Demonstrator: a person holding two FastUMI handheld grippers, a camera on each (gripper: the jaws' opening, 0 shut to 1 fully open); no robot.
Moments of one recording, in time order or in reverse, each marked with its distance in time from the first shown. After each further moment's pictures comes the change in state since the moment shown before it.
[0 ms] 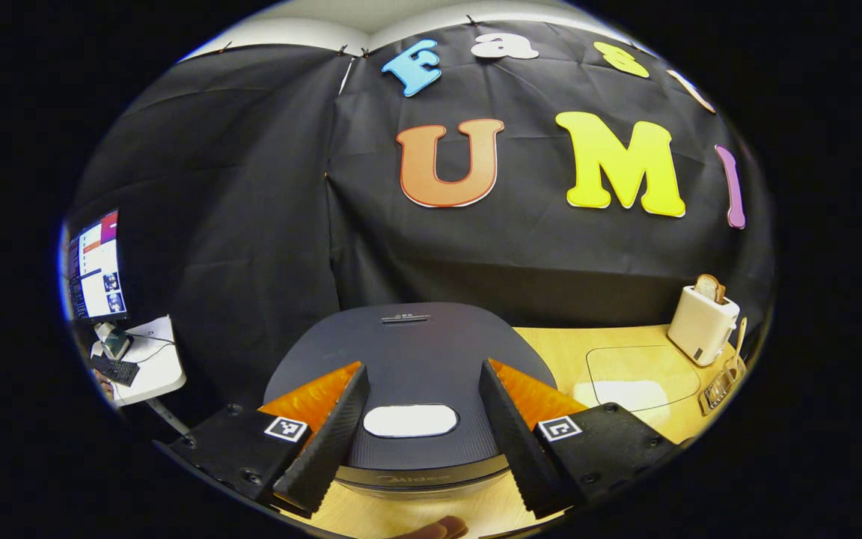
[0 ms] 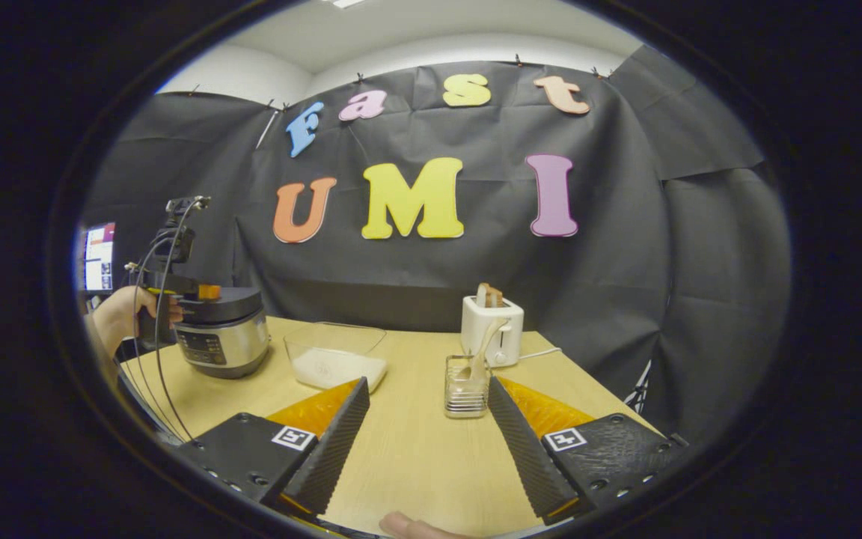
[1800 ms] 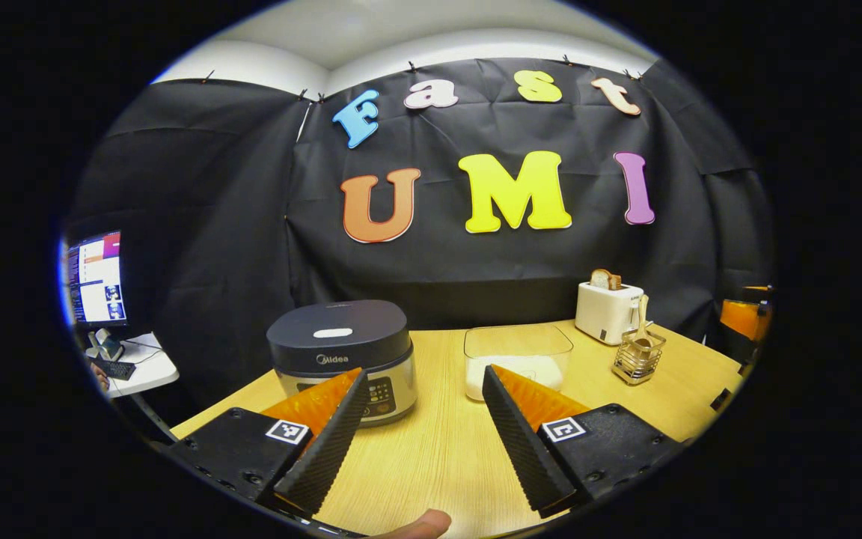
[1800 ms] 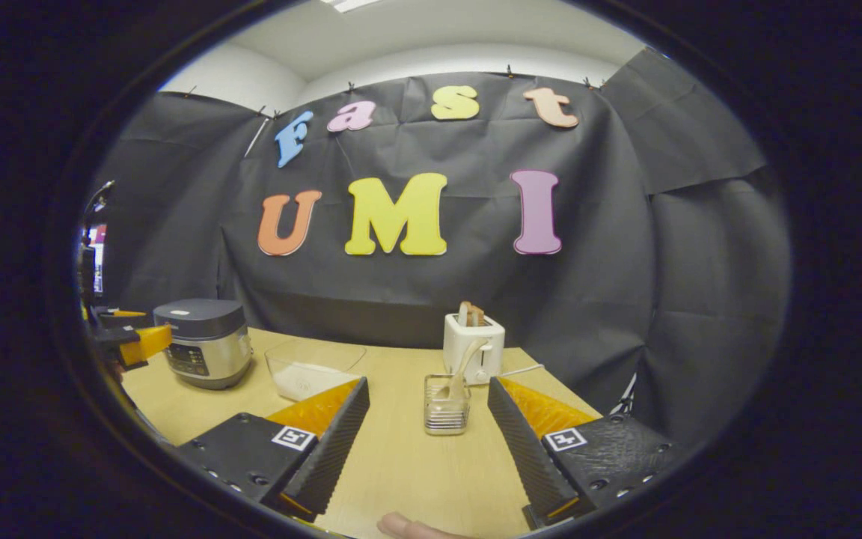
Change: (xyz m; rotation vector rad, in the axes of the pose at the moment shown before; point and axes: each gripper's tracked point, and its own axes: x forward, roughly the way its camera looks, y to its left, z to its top) left arm -0.202 -0.086 -0.041 0.053 -0.146 -0.183; right arm 0.007 -0.027 0.025 0.008 -0.057 -0.068
